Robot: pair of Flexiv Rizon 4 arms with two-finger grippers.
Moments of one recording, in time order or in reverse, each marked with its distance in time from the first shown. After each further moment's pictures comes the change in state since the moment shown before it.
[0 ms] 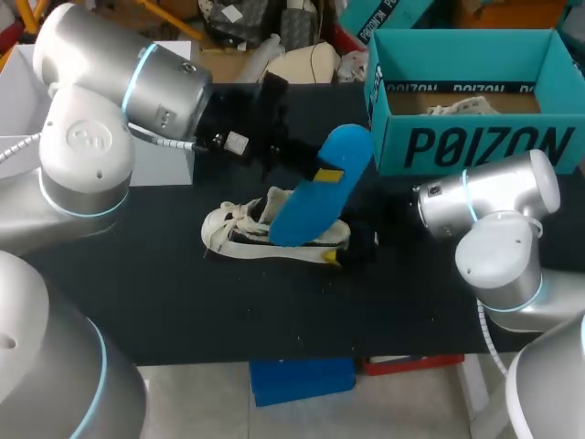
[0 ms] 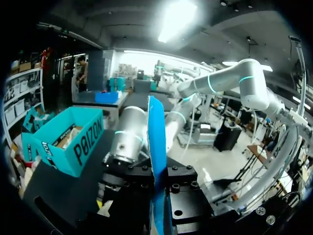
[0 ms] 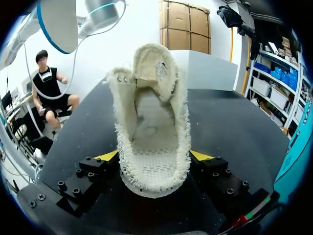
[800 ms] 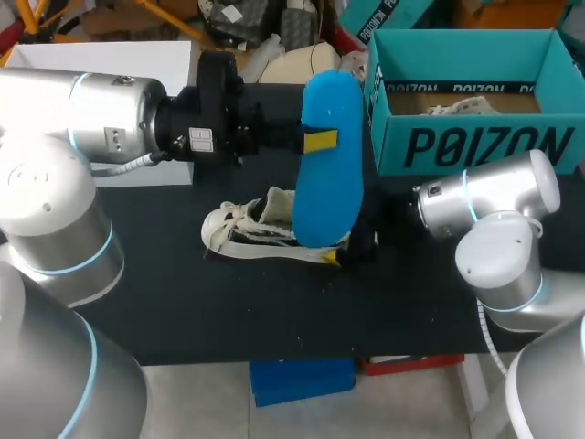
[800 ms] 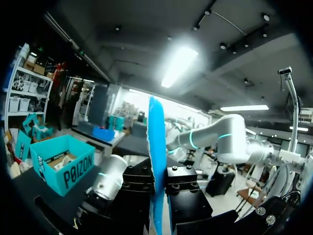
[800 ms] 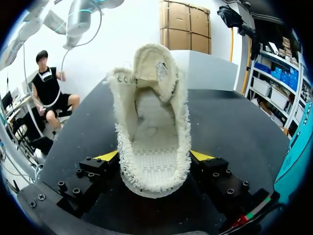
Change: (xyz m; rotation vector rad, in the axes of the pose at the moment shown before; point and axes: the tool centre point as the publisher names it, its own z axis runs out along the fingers) left arm 0.078 -0.095 -0.043 0.405 0.013 -0.086; right arm 0.000 0.000 0.000 0.000 0.000 0.000
